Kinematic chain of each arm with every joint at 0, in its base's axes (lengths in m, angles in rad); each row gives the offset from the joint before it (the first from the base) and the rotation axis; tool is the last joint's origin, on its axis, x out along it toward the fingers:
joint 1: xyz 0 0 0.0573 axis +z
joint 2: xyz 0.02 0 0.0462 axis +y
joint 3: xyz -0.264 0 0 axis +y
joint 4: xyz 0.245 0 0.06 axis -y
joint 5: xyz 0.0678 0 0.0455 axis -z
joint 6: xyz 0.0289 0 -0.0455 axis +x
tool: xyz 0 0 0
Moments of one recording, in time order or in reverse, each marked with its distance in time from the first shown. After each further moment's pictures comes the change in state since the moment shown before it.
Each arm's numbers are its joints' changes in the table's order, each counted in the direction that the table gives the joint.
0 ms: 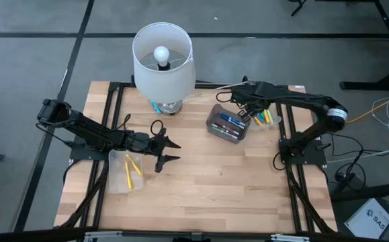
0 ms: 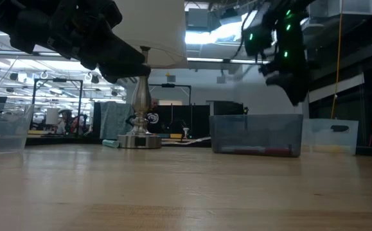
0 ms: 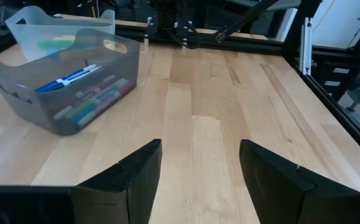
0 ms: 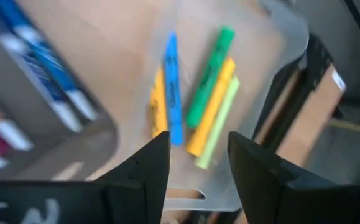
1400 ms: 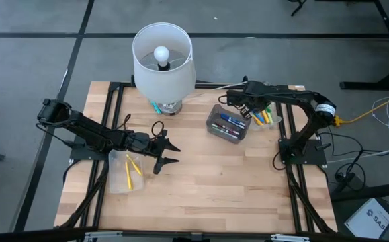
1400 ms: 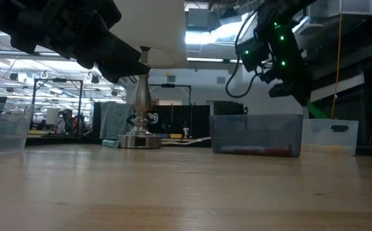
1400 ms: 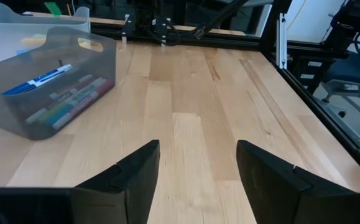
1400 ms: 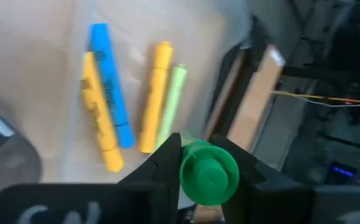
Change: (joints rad) left arm 0.000 0.000 0.000 -0.004 0.077 0.017; right arm -0.015 0.131 -0.049 -0.151 0.145 0.140
